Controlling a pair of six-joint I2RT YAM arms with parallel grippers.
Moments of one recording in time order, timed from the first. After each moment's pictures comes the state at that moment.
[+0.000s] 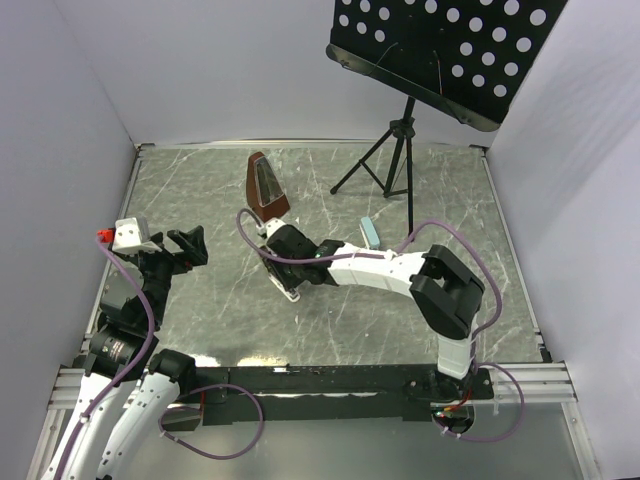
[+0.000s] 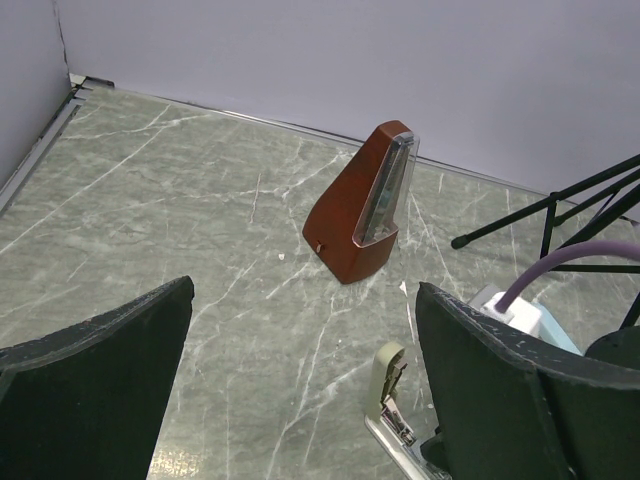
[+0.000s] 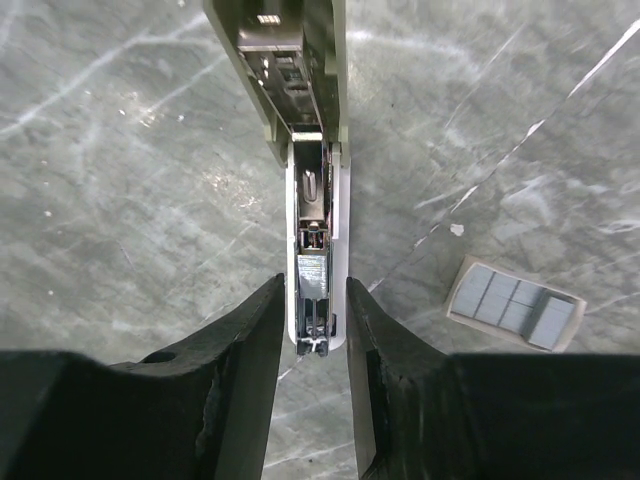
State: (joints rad) left arm -0.31 0.37 0.67 -0.29 -0.33 -0.31; right arm 1.01 1.87 1.30 -0.33 0.12 0.26
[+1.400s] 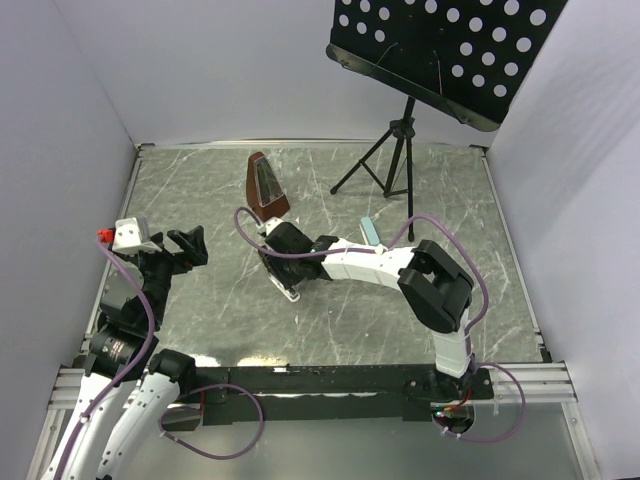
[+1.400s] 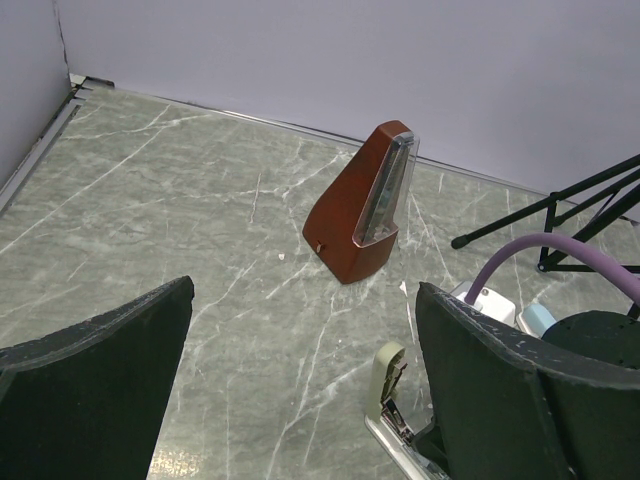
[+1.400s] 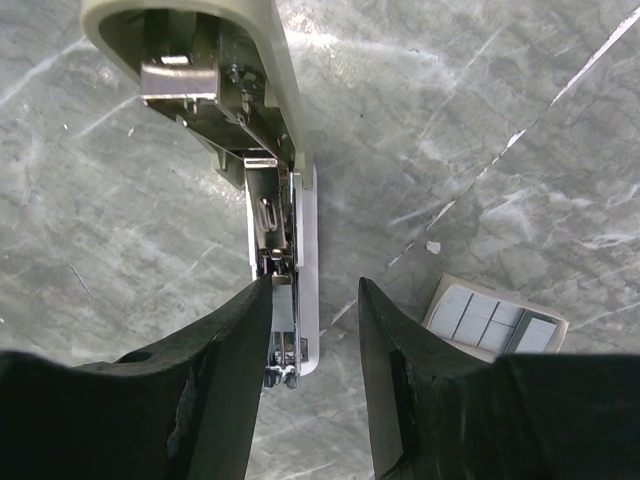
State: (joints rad) left arm -0.31 0.37 0.67 -0.29 -0.33 -0.31; right arm 0.98 1.93 1.36 -0.37 0.12 0.23
